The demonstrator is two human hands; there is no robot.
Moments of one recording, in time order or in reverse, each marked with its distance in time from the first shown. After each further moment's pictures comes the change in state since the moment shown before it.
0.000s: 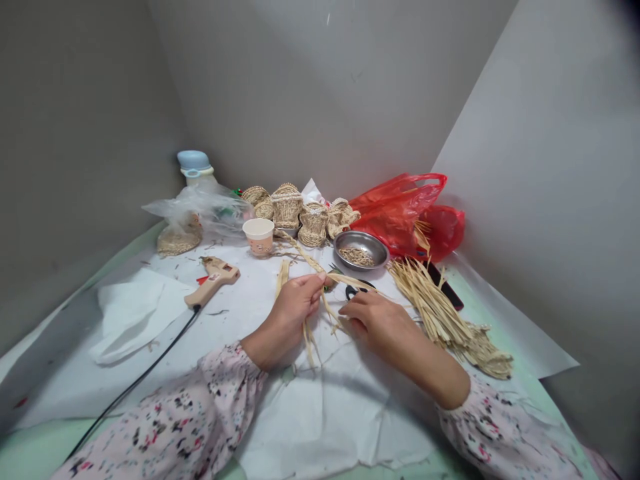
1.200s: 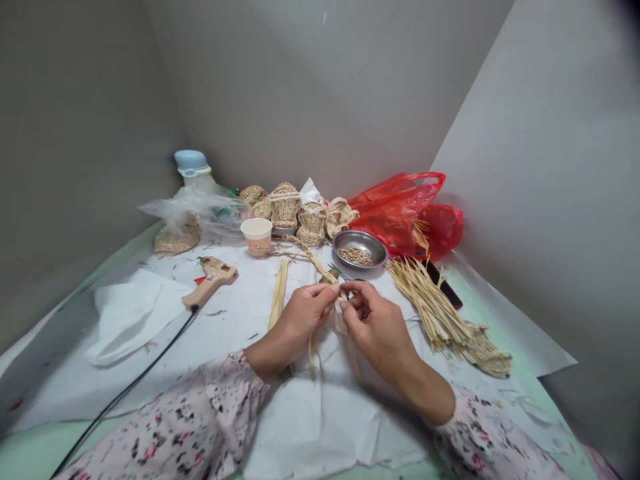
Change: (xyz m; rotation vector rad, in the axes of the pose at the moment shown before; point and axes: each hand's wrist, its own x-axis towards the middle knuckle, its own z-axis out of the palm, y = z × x) left_hand -0.011 -0.004 0.009 0.156 -0.160 -0.002; right_hand 0.005 -0.033 0.001 0.577 0.361 0.340
